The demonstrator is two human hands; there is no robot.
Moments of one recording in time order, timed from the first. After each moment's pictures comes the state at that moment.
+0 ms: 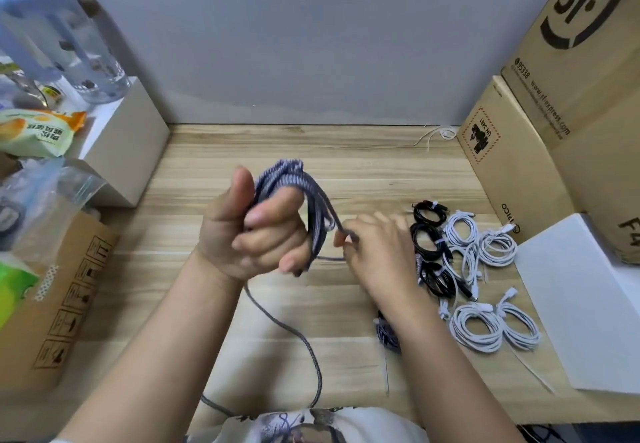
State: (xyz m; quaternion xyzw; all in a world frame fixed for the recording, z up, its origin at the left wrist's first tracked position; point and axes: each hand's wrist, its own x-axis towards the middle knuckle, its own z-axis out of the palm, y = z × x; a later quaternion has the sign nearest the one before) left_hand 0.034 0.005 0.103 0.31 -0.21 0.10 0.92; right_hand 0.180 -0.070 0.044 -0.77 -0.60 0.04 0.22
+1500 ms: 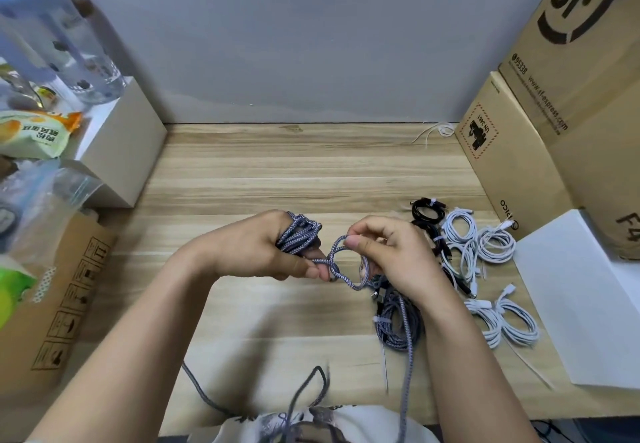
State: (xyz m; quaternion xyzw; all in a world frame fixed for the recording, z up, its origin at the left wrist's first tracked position) left_hand 0.024 0.009 0.104 0.77 0.24 -0.03 0.60; right_hand 0.204 -0.089 0.065 -0.69 -0.45 0.39 0.40
